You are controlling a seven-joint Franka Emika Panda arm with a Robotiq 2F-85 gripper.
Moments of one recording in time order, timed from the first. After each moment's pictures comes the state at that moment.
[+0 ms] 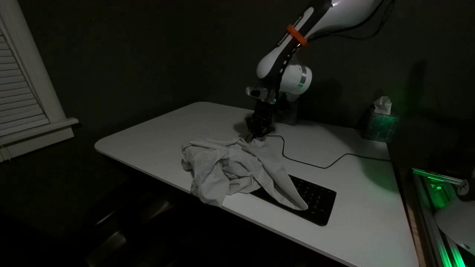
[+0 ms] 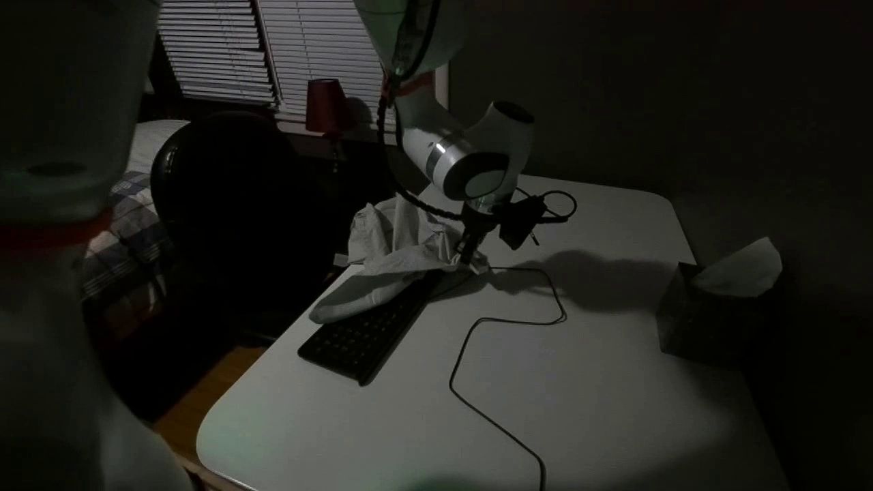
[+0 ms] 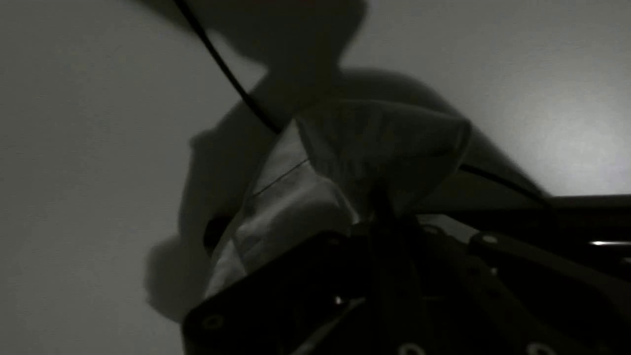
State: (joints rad) arm -0.35 0.47 0.19 -2.11 0.40 2.69 -1.96
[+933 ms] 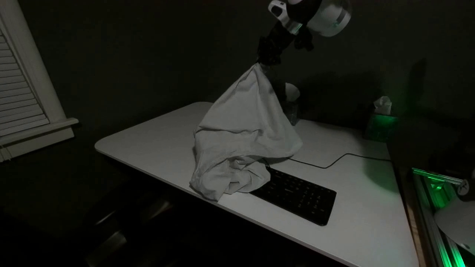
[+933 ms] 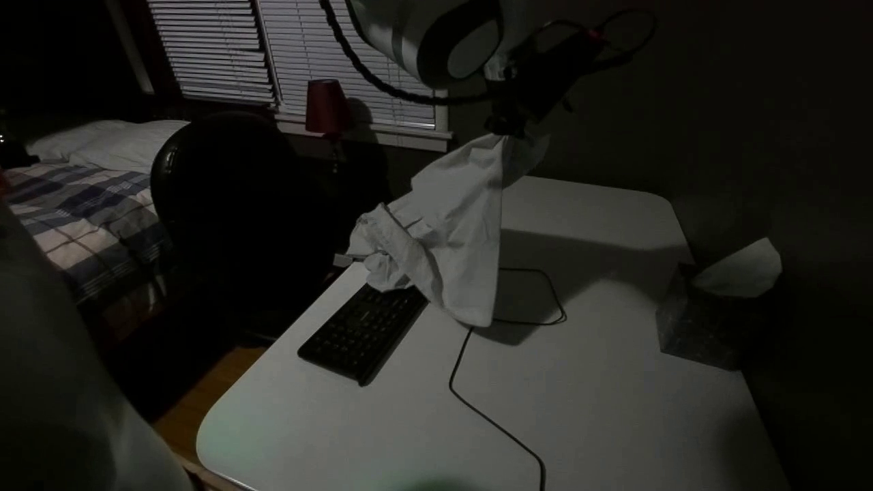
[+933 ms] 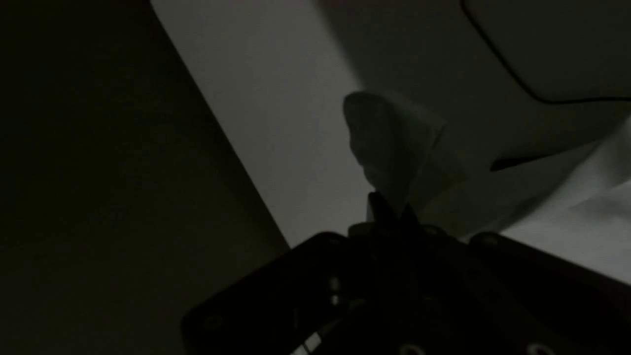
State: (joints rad) arm -0.31 -0.04 0.12 -2.31 0.41 3.00 -1.71
